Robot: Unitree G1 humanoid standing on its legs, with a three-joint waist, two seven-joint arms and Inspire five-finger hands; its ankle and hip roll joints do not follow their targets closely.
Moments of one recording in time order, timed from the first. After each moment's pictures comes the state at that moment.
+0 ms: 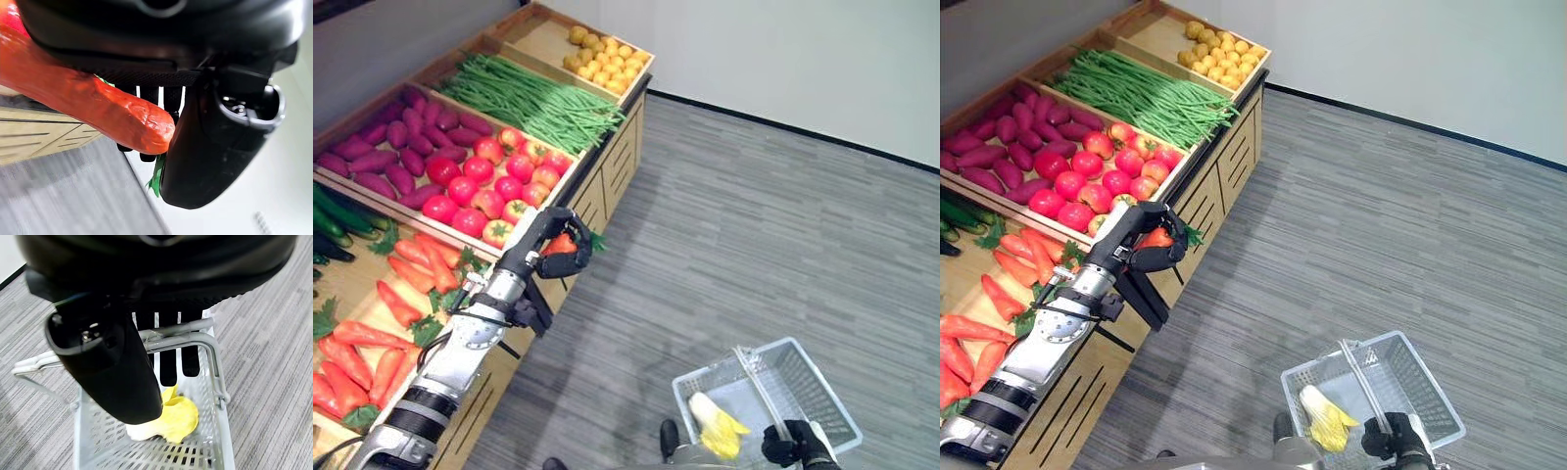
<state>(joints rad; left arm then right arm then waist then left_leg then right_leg) -0.14 0.73 -0.23 0.07 -0.17 -0.28 0.06 0.14 -0.39 0.07 1.09 -0.03 -0.20 -0.17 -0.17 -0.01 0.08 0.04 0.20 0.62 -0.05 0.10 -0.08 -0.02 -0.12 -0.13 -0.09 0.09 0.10</state>
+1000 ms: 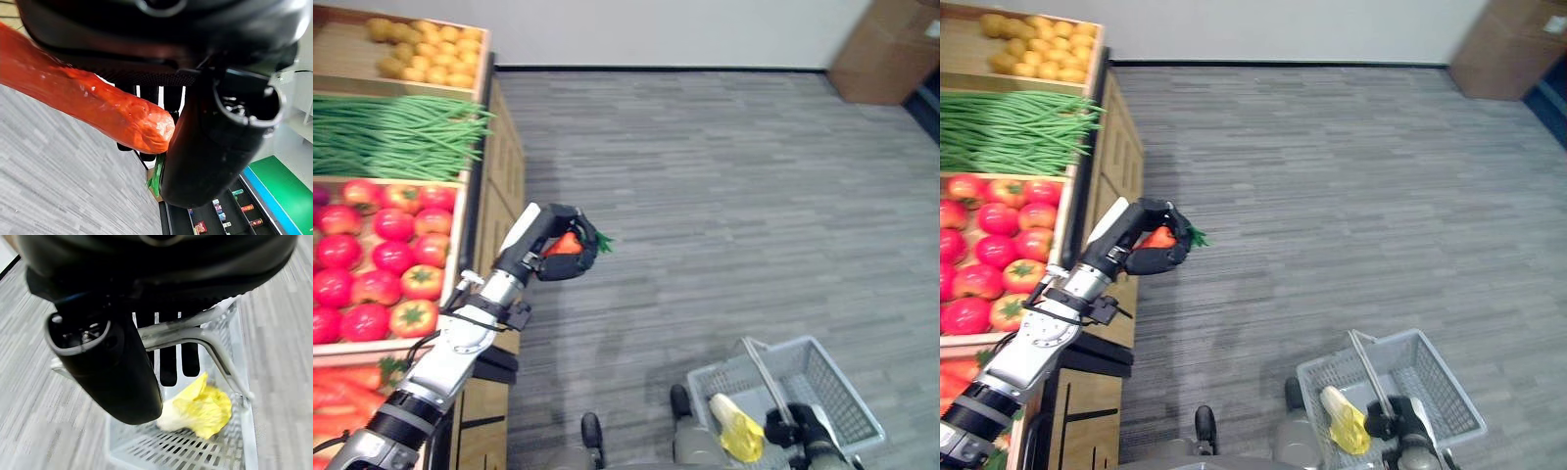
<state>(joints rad) -0.12 0.78 -0.28 0.03 -0.24 -0.34 0.04 0.02 -0.38 0.07 1.19 -0.02 -0.20 -0.18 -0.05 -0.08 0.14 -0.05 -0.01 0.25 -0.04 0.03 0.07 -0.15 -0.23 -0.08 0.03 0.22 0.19</state>
